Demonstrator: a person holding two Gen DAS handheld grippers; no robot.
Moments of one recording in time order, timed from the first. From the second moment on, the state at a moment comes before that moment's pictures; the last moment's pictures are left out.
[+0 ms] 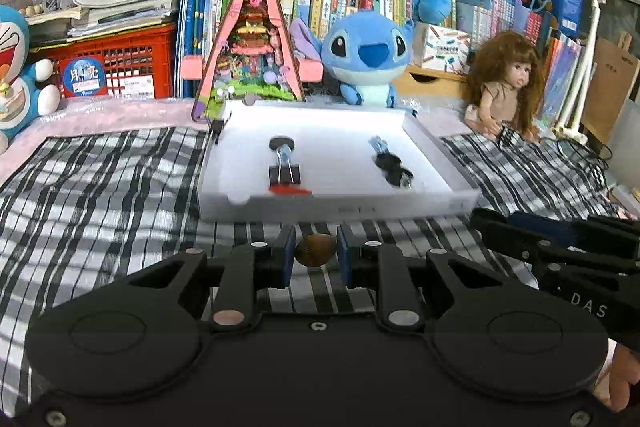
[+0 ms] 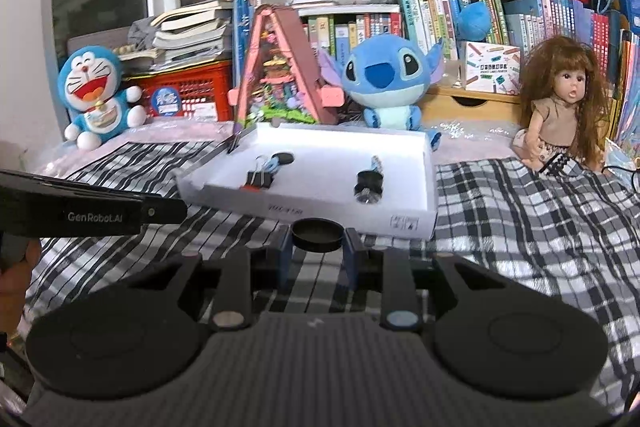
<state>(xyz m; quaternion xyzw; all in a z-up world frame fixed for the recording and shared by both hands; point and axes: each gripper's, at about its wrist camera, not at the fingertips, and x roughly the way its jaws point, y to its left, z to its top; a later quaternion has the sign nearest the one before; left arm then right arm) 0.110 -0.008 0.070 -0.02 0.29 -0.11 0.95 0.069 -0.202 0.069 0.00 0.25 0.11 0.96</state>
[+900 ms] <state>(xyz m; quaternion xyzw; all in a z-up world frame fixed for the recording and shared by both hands) 0.315 -0.006 0.087 -0.08 0.36 -0.07 0.93 0.230 -0.242 0.097 0.10 0.31 0.10 0.94</state>
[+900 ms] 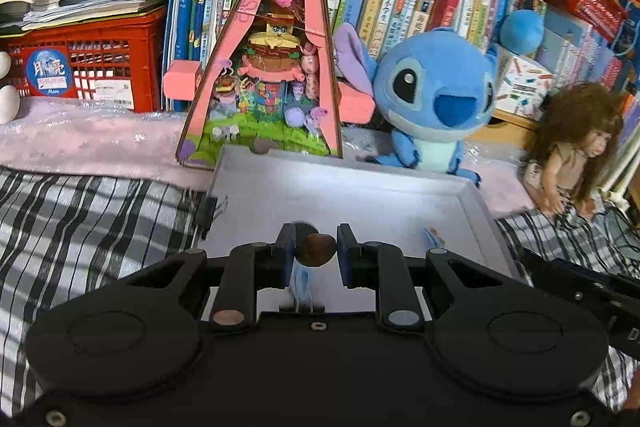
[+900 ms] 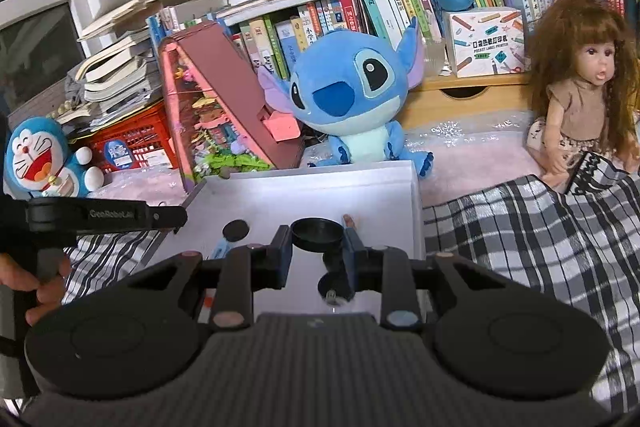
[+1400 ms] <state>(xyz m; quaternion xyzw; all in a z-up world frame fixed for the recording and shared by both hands) 0.378 -0.026 0.052 -0.04 0.36 -0.08 0.93 0.319 -0.238 0.067 0.08 0.37 0.09 0.92</state>
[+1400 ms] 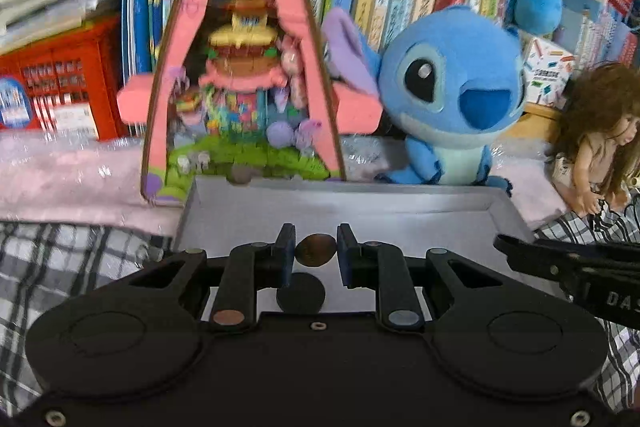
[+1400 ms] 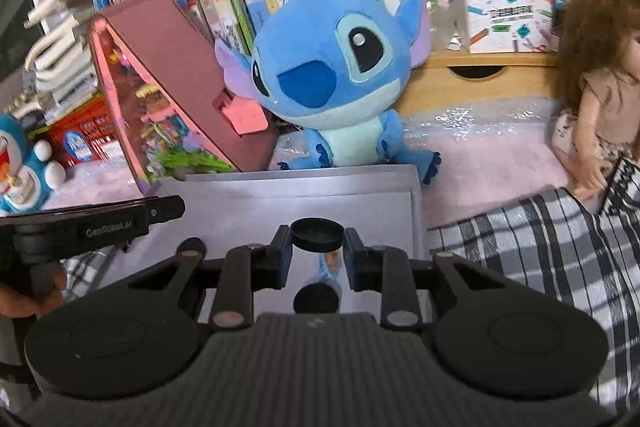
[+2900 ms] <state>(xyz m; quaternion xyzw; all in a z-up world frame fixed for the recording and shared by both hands) 0.393 -0.036 0.023 0.00 0.37 -0.06 0.93 0.358 -0.209 0.023 0.04 0.38 0.06 0.92</state>
